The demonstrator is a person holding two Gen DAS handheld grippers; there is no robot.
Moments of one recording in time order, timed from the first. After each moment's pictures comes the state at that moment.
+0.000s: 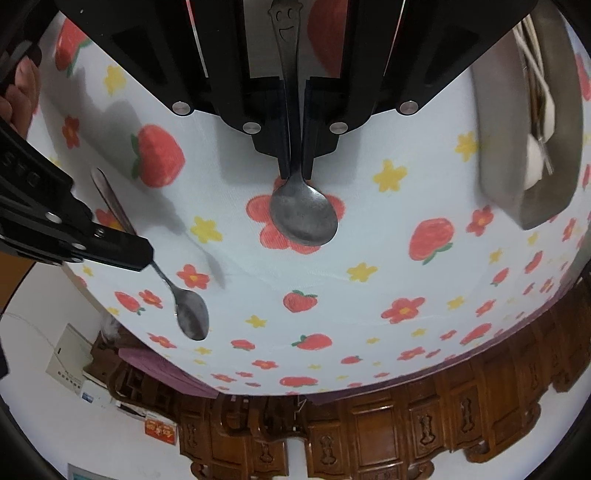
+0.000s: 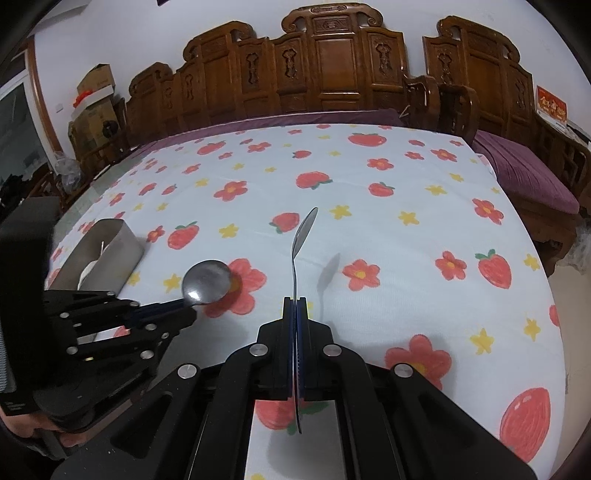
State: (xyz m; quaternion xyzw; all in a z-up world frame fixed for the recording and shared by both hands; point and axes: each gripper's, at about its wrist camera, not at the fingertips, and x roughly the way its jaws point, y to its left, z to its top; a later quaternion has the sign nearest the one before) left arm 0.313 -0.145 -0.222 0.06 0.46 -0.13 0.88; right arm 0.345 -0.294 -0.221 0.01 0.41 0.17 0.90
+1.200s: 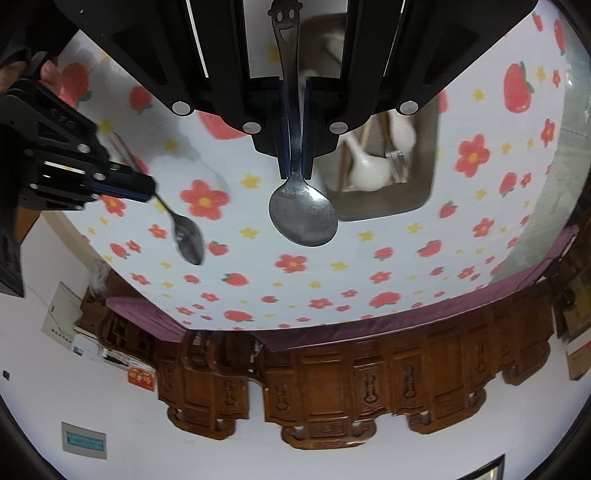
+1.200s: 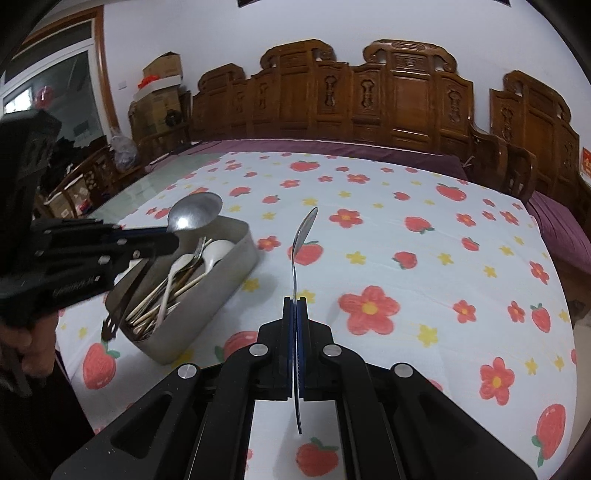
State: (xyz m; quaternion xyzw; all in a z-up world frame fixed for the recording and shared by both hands) left arm 0.254 -0.016 -0.136 0.04 0.38 -0.09 0.92; right arm 0.282 -0.187 -0.175 -0.05 0.36 0.26 0.90
